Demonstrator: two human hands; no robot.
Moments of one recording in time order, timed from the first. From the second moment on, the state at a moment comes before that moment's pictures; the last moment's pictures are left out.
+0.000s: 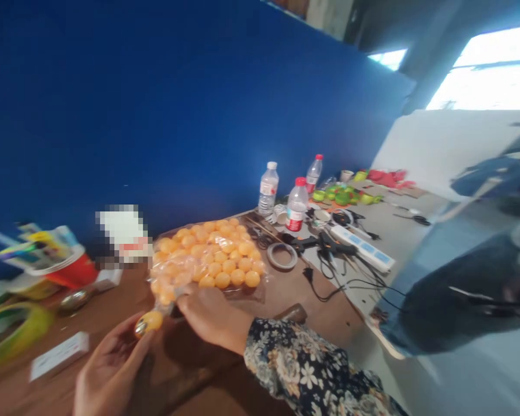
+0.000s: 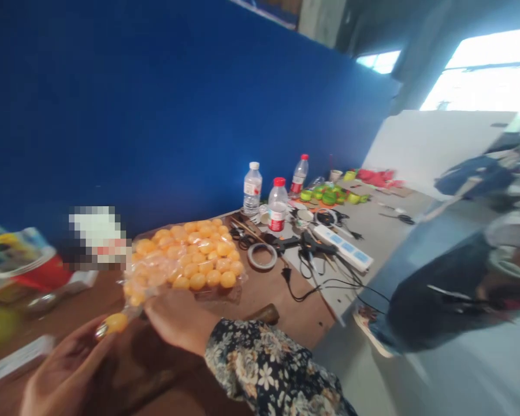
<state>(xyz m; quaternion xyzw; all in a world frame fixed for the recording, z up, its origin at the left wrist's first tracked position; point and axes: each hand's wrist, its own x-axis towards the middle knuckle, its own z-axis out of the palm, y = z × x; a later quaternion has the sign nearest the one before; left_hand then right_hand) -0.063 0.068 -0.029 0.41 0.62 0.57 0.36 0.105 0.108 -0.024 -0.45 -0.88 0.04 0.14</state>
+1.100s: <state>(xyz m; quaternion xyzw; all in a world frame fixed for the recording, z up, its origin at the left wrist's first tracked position) -0.069 0.056 -0.059 0.46 0.53 0.57 0.42 0.091 0.103 -0.039 -0.38 -0.73 0.39 0.41</state>
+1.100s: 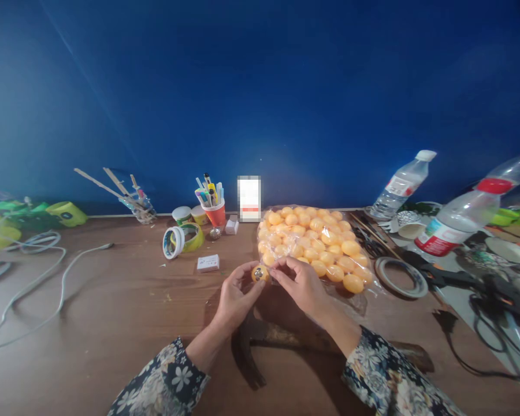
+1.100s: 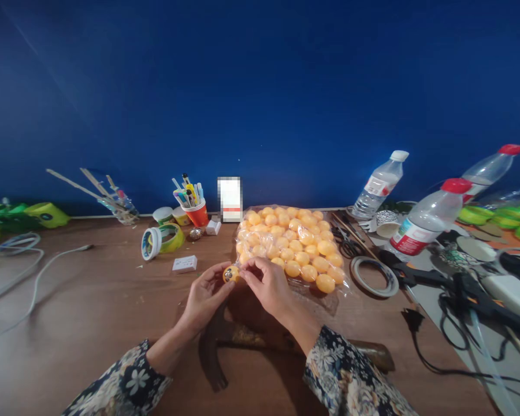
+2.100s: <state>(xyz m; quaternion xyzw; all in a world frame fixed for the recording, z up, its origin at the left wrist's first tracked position) -0.072 0.055 -0.064 0.48 0.51 0.58 0.42 0.090 0.100 -0.042 -0.36 -0.68 0.48 0.42</state>
